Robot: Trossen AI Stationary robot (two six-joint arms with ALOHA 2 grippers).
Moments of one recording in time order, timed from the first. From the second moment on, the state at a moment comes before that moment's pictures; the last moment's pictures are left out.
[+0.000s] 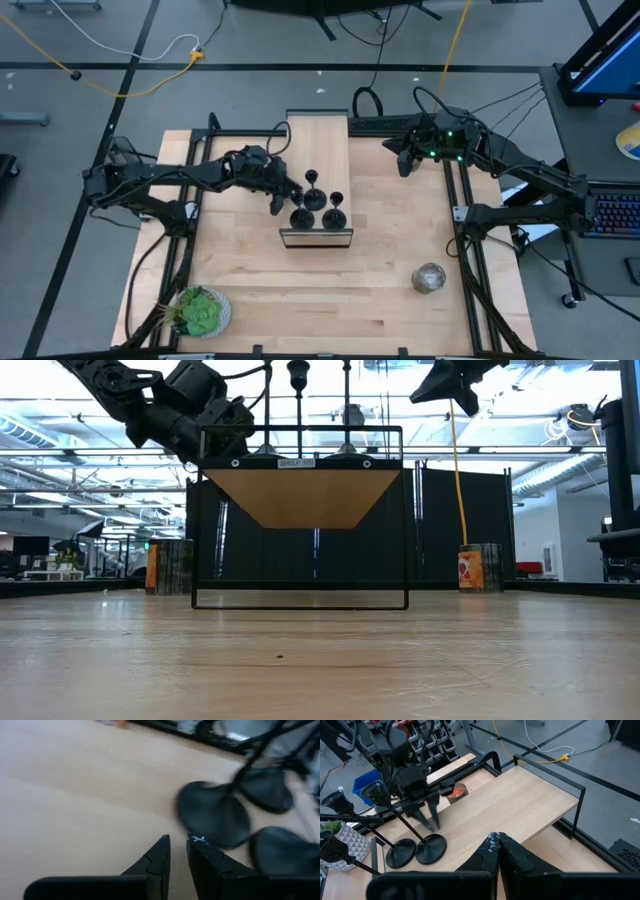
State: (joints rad) left arm 0.35 1.30 0.68 0.11 0.31 -0.08; right arm -0.45 1.01 1.13 -0.52 -0.08 0.29
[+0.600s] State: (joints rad) left arm 0.48 0.99 0.68 -0.42 -0.17 -0.15; right arm -0.45 1.01 1.13 -0.52 -0.08 0.27
